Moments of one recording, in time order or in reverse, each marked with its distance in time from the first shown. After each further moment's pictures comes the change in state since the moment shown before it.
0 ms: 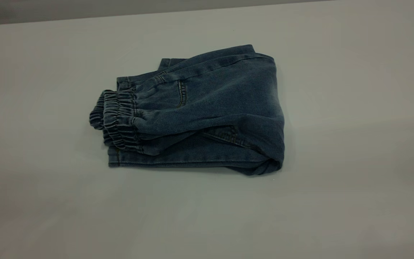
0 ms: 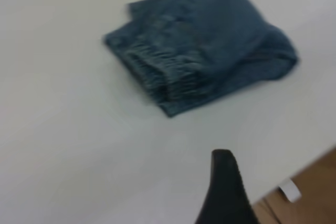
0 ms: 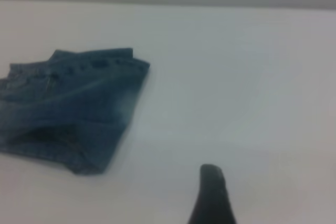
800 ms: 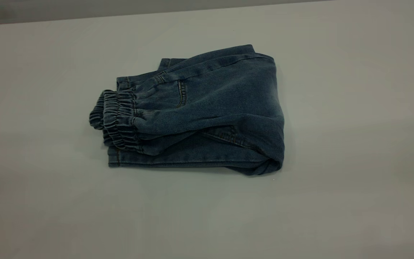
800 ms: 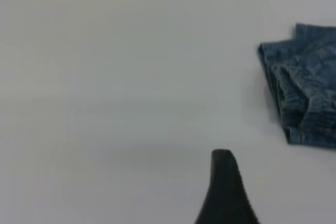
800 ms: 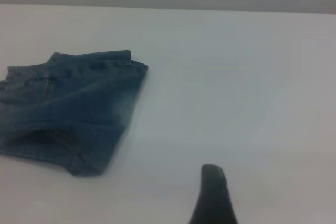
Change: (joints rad) left arm 0.515 -0.027 0.000 0.000 -0.001 0.000; right arm -0.001 0.002 0.000 -0.001 -0.002 0.001
